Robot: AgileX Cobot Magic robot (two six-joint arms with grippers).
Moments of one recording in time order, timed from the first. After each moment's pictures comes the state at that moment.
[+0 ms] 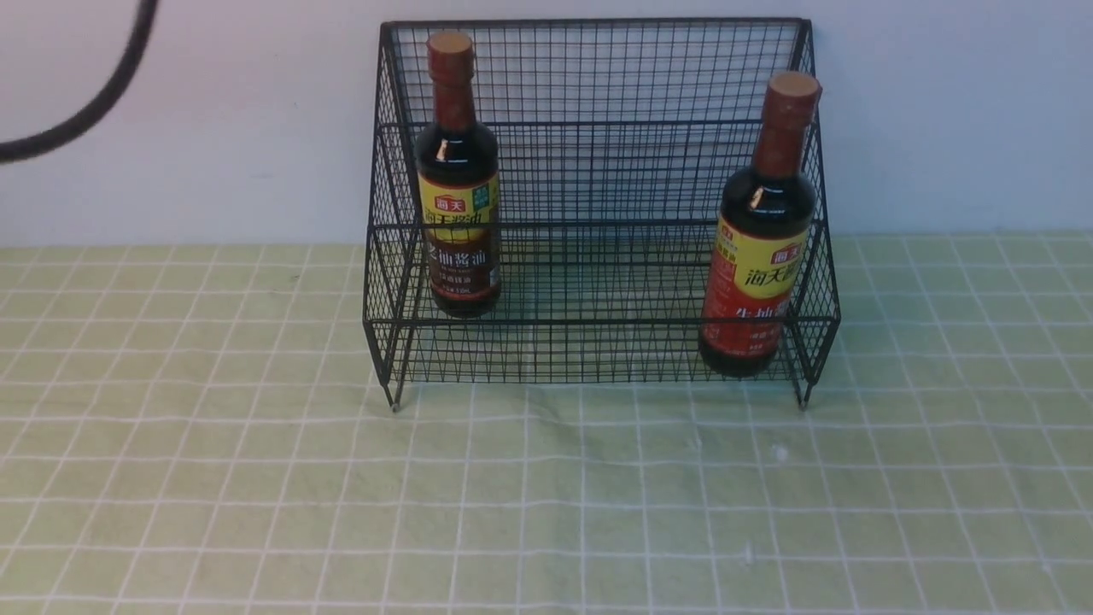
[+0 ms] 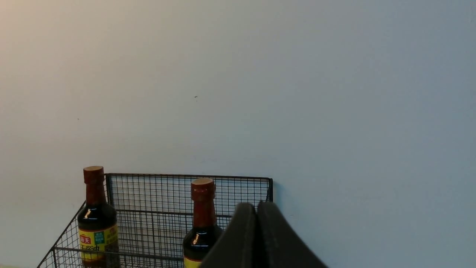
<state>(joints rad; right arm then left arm) 0.23 -0.02 -0.48 -0.08 0.44 0.15 -0.19 1.34 -1.70 -0.13 0.96 0.17</state>
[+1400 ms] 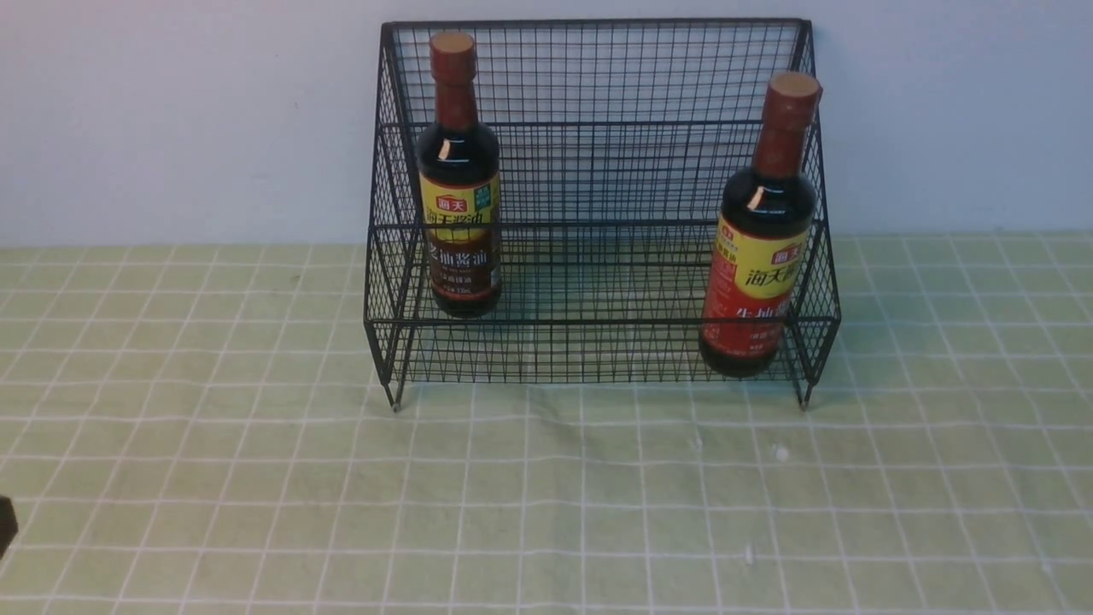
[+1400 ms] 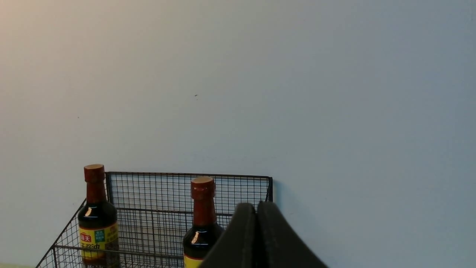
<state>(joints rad) 0.23 -0.02 -0.48 -0.08 0.44 0.14 -0.10 0.10 -0.24 -0.03 0.43 0.12</state>
